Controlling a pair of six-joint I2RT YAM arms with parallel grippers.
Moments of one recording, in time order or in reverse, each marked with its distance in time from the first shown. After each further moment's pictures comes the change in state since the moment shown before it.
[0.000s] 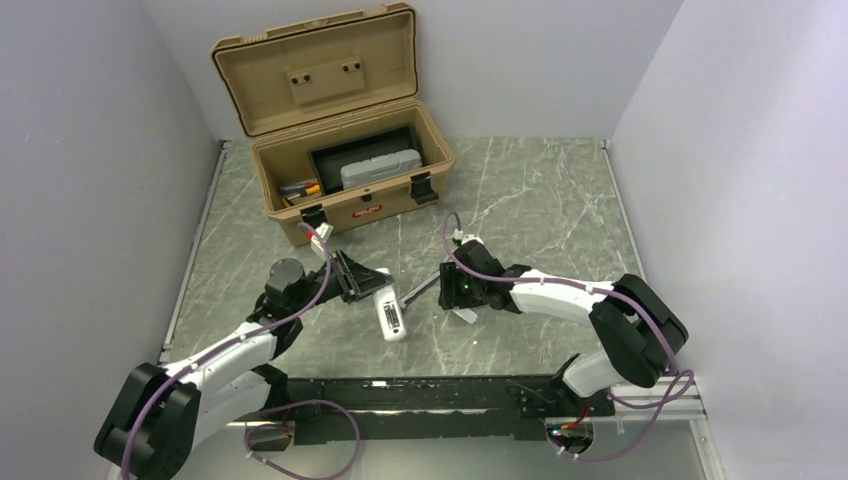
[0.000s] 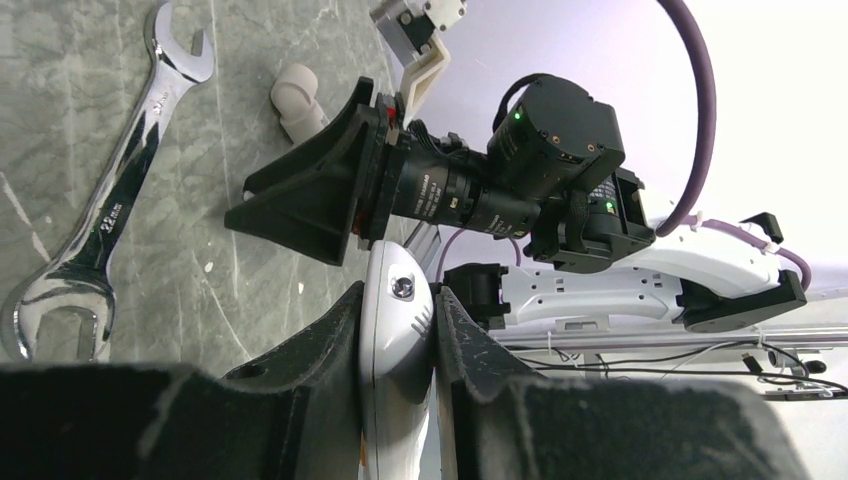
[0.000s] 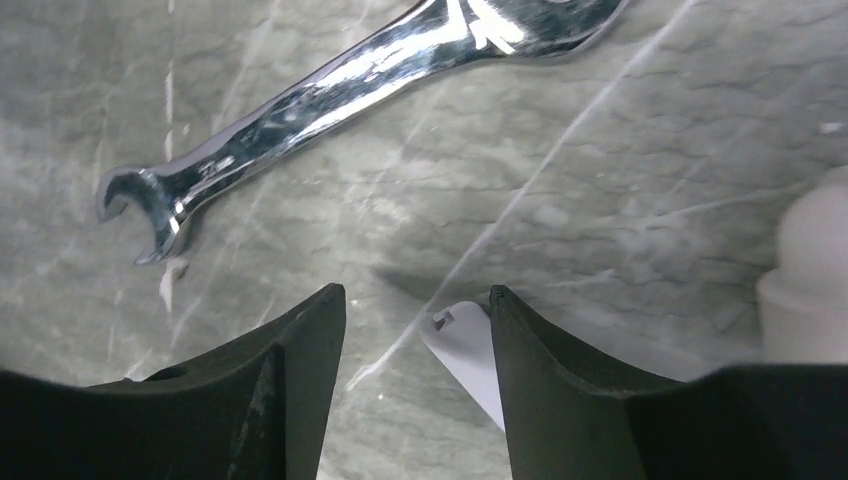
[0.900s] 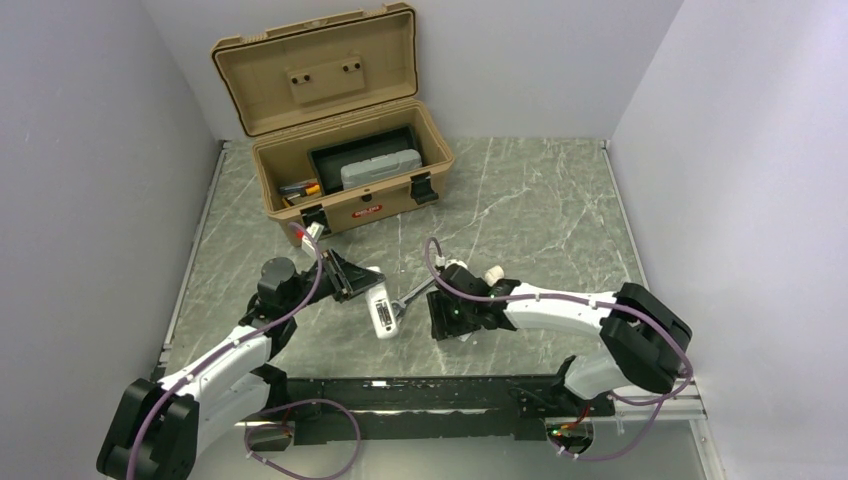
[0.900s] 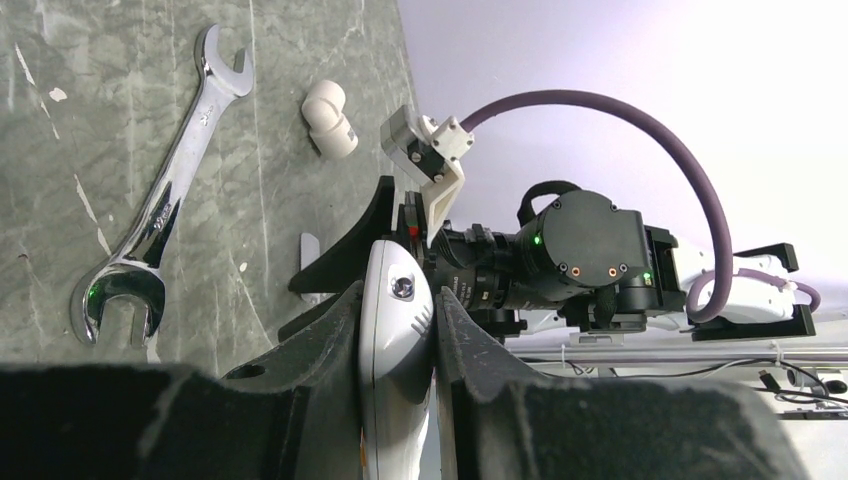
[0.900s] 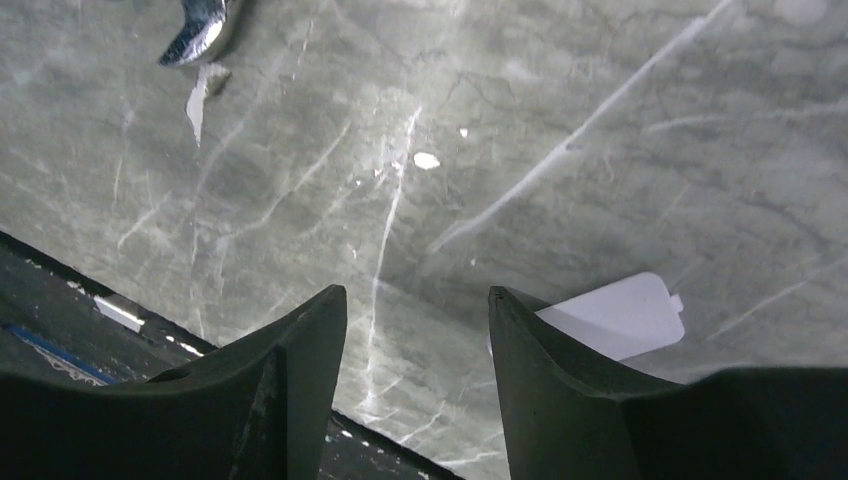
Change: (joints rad) left arm 0.090 -0.069 -0.008 -0.093 0.043 0.041; right arm 0.201 -0.038 0.011 -0.160 -0.035 0.073
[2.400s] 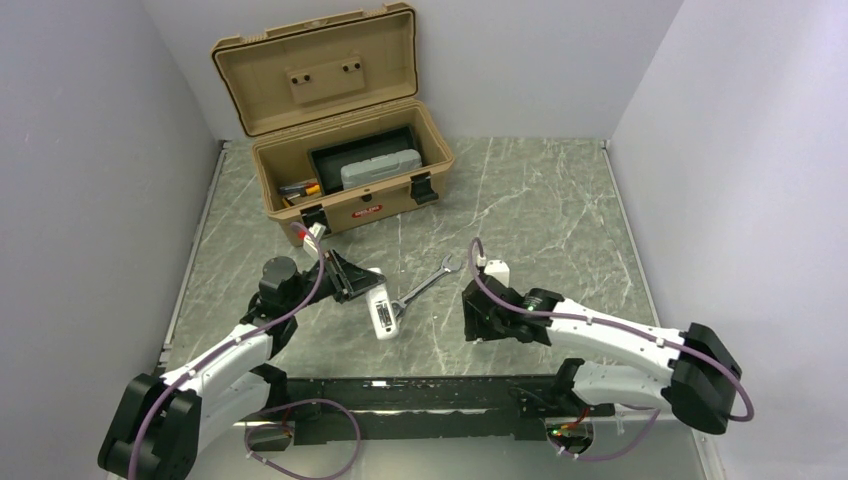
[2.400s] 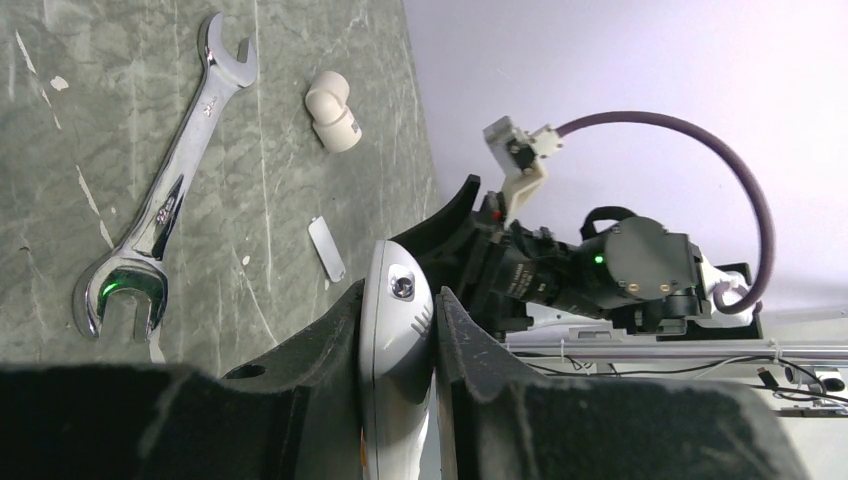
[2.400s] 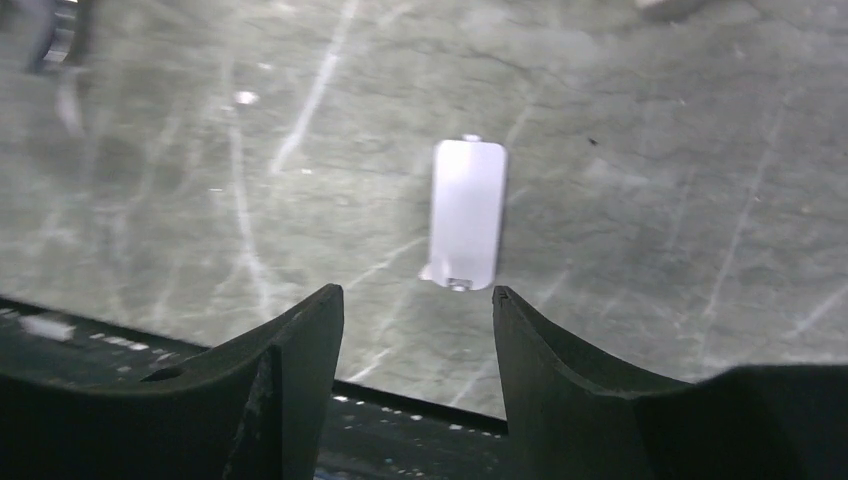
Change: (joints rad) left arm 0.002 0.025 0.000 0.008 0.017 0.000; right arm 0.016 -0.368 -0.072 -0.298 0.232 0.145
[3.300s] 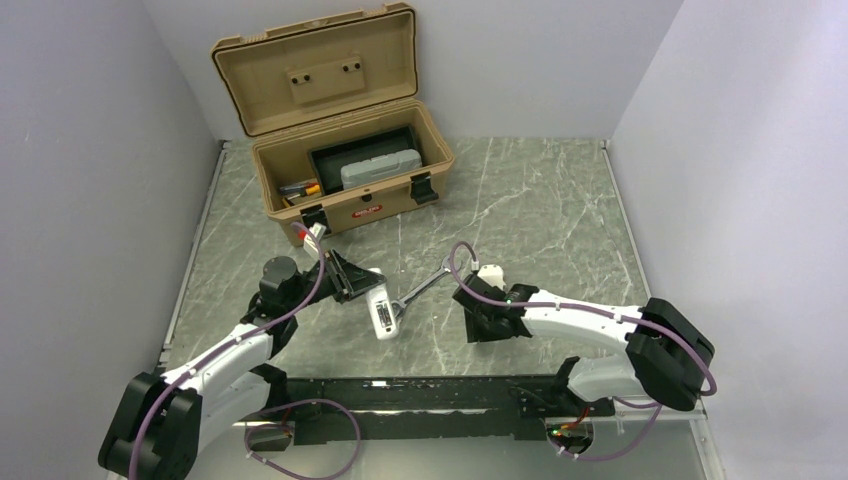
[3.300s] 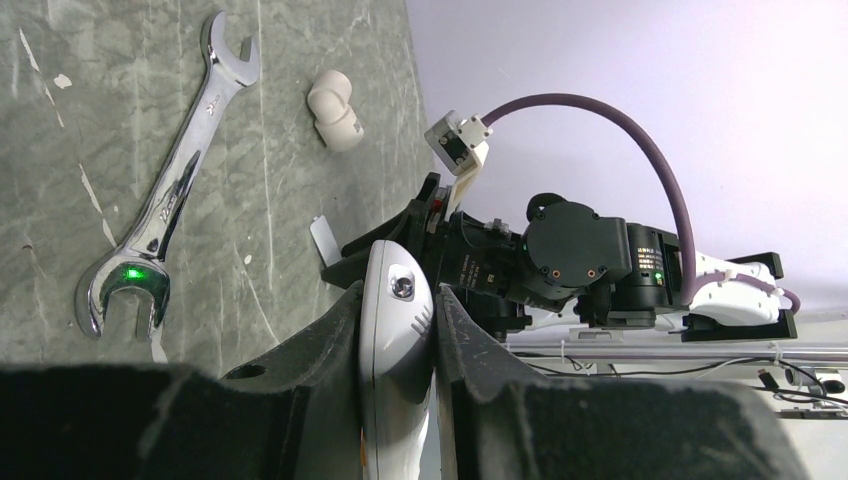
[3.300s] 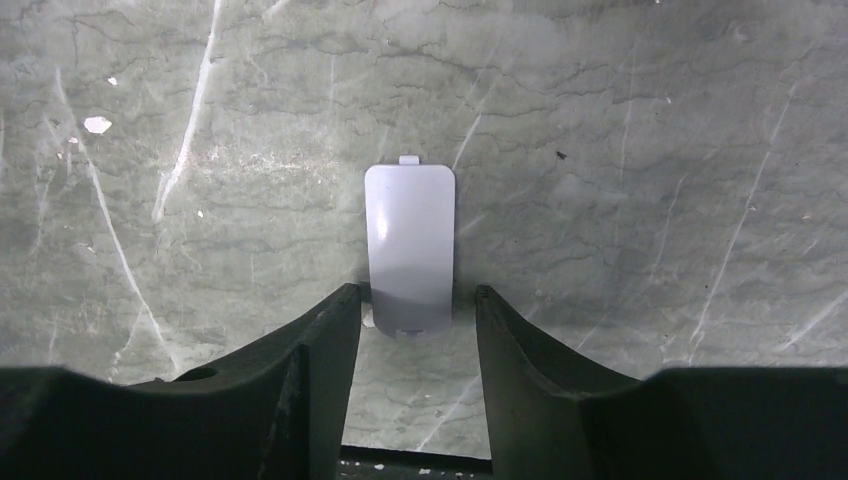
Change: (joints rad) left arm 0.000 0.006 0.000 0.000 0.000 0.000; right arm -0.031 0.229 -0.005 0.028 0.026 0.004
